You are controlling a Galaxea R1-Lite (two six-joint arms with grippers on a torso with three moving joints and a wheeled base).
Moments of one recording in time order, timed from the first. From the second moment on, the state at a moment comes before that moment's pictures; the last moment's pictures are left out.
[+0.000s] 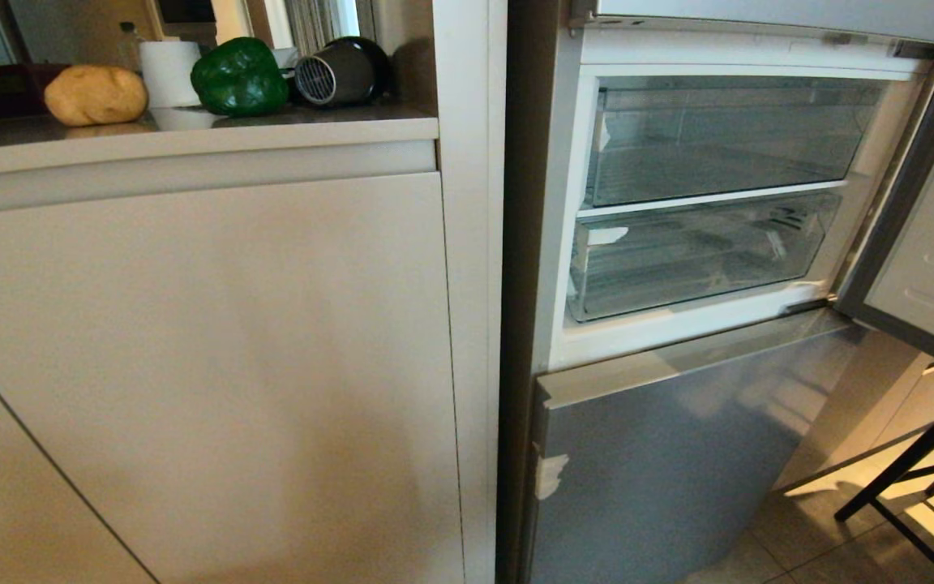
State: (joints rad) left arm 0.00 0.00 0.00 -0.02 0.00 0.00; right arm 0.01 0.01 -0.07 0.03 -0.01 0.02
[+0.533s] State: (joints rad) left arm 0.00 0.00 0.00 -0.02 0.00 0.00; right arm 0.01 0.66 -0.39 -0.12 0.03 0.11
